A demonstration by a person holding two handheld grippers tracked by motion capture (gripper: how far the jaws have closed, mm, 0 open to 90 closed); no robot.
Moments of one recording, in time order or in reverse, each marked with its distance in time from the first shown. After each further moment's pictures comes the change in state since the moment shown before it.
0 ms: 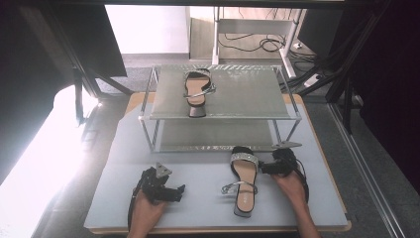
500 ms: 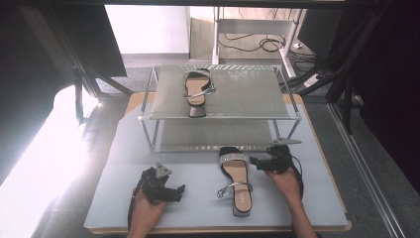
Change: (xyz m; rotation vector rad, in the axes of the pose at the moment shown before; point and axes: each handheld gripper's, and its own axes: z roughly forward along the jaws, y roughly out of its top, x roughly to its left) left arm 0.000 0.000 0.000 -0.001 0.001 0.000; right arm 0.010 0.014 -0.006 -0.092 0.141 0.062
